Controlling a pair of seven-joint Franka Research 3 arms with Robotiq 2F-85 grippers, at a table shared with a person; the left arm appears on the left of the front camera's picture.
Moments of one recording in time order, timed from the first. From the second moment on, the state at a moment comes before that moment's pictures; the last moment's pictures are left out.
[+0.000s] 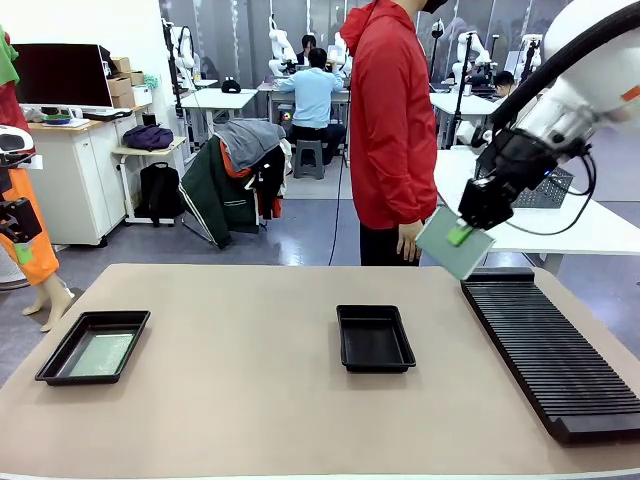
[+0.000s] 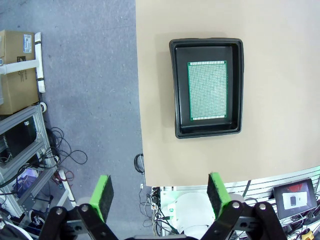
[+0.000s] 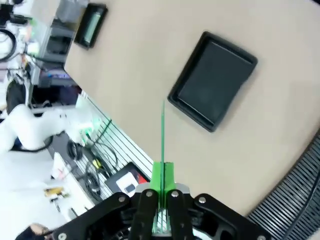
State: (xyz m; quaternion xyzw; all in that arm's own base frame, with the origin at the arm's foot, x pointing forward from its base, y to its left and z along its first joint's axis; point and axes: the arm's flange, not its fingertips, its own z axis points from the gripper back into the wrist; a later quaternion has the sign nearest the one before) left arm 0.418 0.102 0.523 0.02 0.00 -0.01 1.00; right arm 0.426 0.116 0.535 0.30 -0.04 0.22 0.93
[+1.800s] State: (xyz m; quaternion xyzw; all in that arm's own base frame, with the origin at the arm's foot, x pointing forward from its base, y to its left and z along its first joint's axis) left arm 0.418 0.102 0.523 0.02 0.00 -0.01 1.00; right arm 0.437 0.193 0.320 0.40 -0.08 0.01 0.91
